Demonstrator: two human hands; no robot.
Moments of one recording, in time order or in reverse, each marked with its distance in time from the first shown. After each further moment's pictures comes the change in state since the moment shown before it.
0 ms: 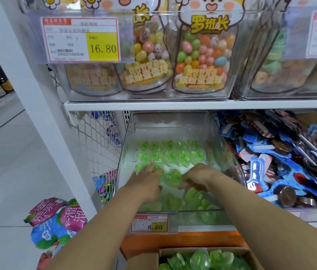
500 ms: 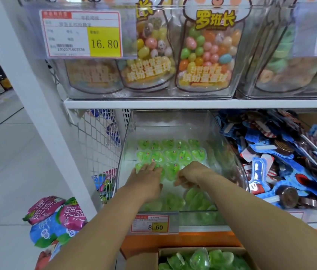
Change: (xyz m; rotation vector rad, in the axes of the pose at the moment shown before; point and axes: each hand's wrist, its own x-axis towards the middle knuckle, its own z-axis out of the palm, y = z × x) left_hand -0.001 0.002 -0.002 0.039 0.020 0.000; right_hand 0.002 -0.015 0.013 -0.022 0.029 -0.011
